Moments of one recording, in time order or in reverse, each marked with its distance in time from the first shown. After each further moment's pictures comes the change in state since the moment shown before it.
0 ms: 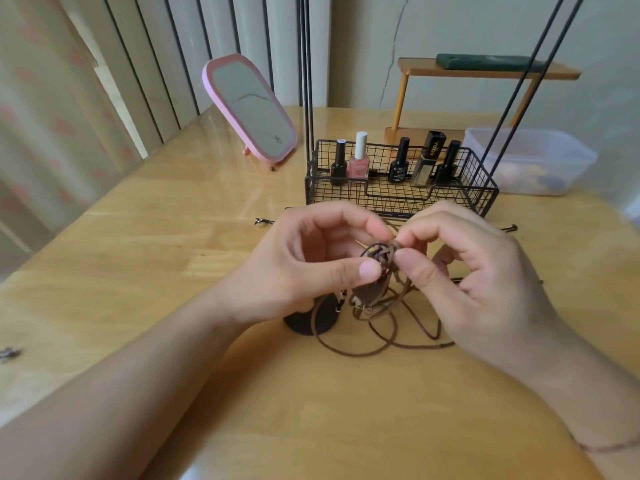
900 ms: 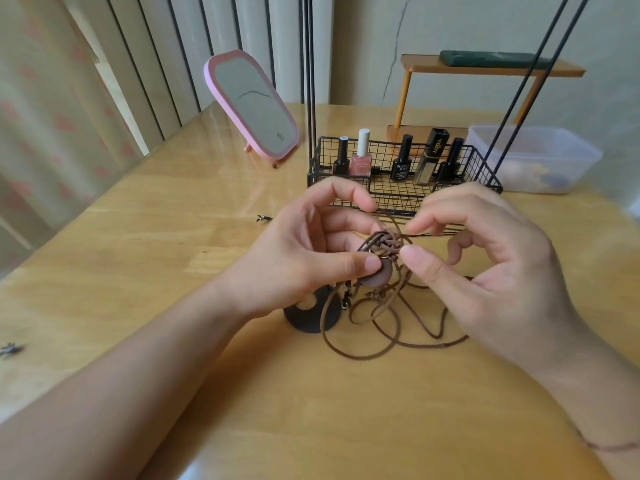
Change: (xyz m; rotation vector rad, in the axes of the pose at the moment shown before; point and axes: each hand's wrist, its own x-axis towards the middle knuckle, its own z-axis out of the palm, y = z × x) left_hand 0.004 -0.003 -0.003 -0.091 0.091 -0.098; right_hand -0.002 0.003 -0.006 -0.033 0.071 0.021
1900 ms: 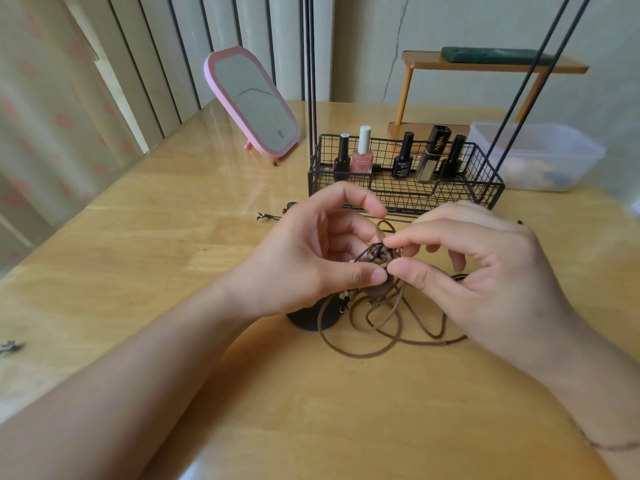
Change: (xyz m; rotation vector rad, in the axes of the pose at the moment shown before) left_hand -0.001 -0.001 0.003 0.188 -0.003 -0.016; right_hand 0.000 0.004 0.002 -0.089 -0.075 -0.029
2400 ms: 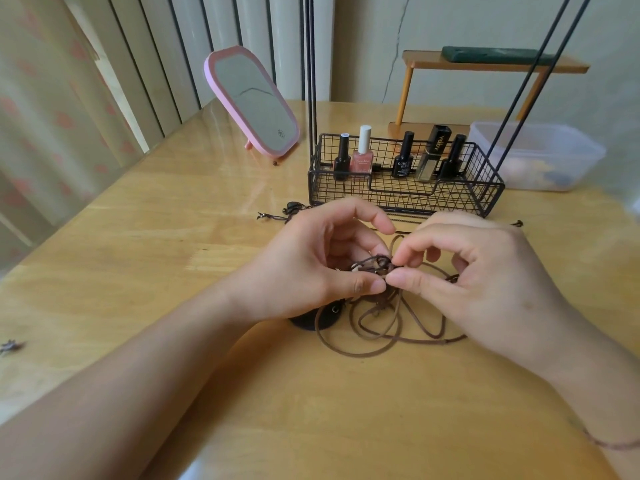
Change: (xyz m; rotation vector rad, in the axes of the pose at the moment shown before) left_hand -0.001 -0.001 0.002 0.140 -0.031 -0.038; right_hand 0.001 0.000 -0.003 -0.024 -0.118 0.153
